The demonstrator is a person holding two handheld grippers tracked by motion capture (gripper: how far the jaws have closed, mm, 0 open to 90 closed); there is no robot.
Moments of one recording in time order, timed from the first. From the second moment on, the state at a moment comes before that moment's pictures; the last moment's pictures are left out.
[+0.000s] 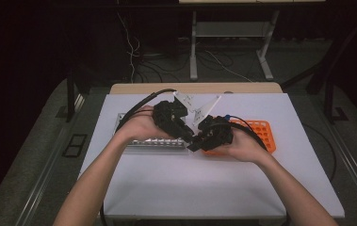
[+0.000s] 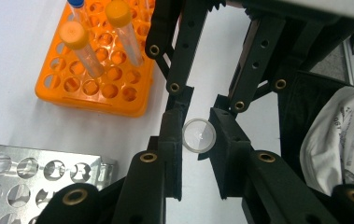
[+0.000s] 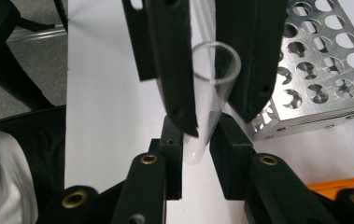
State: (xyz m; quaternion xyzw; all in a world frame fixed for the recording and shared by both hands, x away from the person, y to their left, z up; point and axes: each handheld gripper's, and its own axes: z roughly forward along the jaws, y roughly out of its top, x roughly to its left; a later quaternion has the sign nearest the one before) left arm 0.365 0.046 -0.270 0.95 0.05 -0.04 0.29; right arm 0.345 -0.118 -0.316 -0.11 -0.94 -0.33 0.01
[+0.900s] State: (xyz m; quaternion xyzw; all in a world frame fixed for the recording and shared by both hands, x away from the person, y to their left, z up) left arm 0.409 0.097 -0.239 0.94 0.13 0.02 0.31; right arm 0.351 -0.185 -0.287 -0.21 -0.90 -0.39 -0.05
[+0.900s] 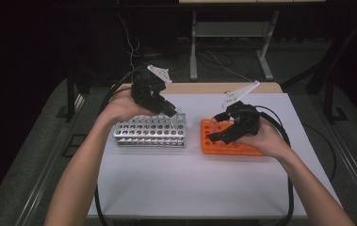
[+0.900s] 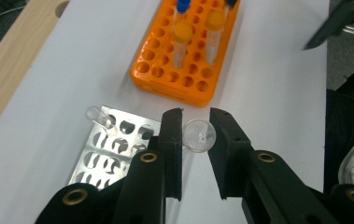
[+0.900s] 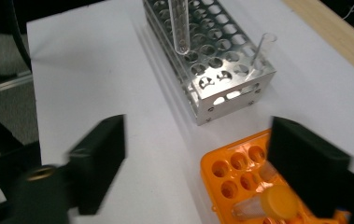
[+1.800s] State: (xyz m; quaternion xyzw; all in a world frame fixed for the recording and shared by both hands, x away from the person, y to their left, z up) left arm 0.460 0.100 -0.261 0.94 0.19 0.06 0.29; right arm 0.331 -0.281 -0.304 -0.30 -0.86 -0.41 -0.05
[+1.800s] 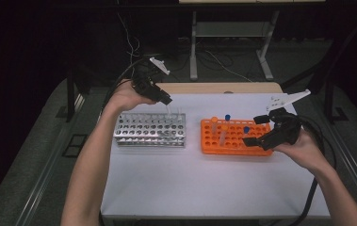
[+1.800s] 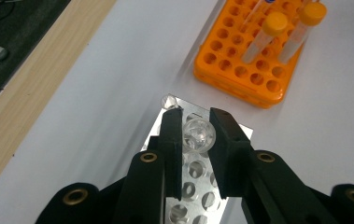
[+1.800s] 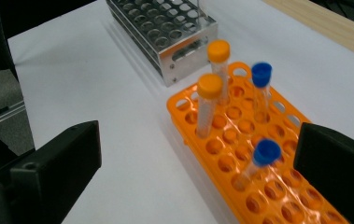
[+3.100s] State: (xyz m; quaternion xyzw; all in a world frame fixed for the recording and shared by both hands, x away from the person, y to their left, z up) left arm 0.493 0.090 -0.329 0.93 0.23 0.02 0.28; right arm 0.322 -0.312 -0.350 -0.33 -0.85 -0.41 -0.05
